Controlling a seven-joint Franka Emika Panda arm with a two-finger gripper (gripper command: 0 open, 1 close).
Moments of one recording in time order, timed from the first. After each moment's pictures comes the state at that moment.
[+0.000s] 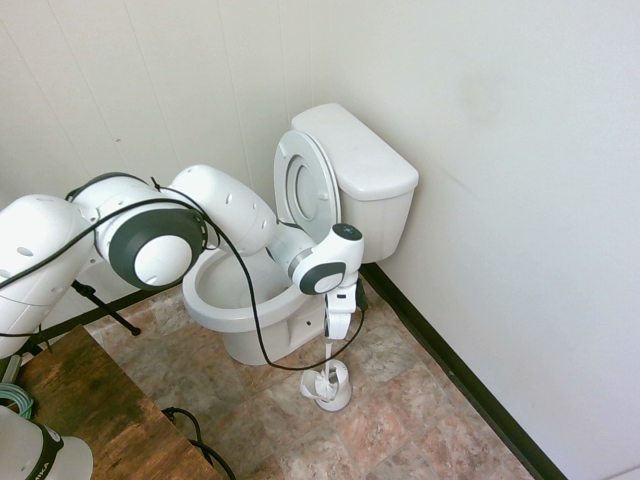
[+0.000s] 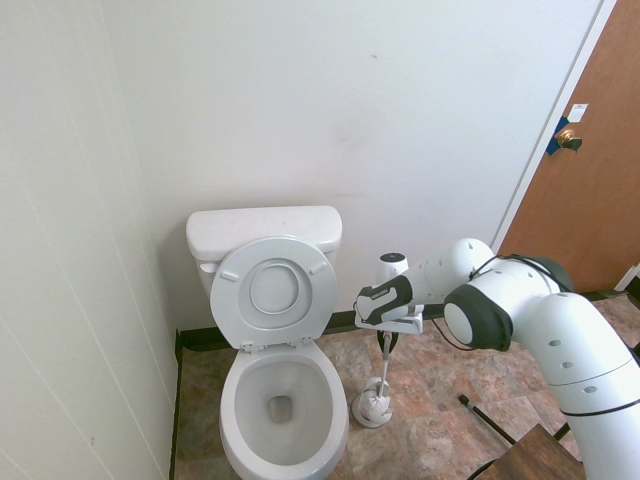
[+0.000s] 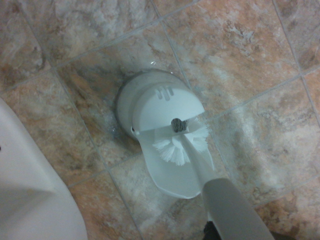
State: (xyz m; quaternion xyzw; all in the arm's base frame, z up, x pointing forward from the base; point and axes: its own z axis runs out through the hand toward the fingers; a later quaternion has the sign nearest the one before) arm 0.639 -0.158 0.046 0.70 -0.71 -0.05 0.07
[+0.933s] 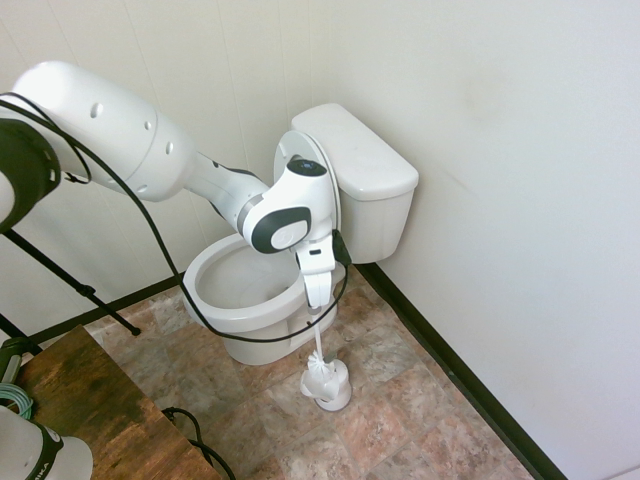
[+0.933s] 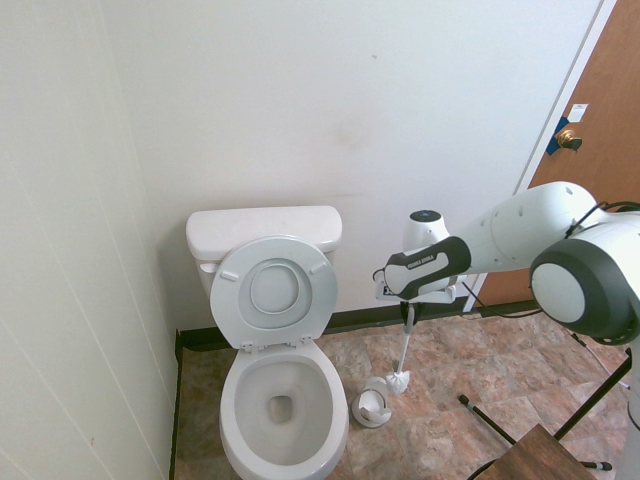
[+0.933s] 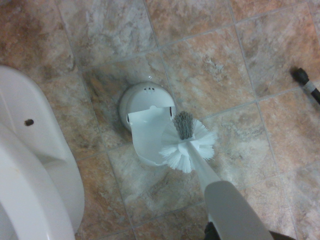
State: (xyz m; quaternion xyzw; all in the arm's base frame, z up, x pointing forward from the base) arm 0.571 -0.133 0.256 0.74 -0.67 0.01 0.05
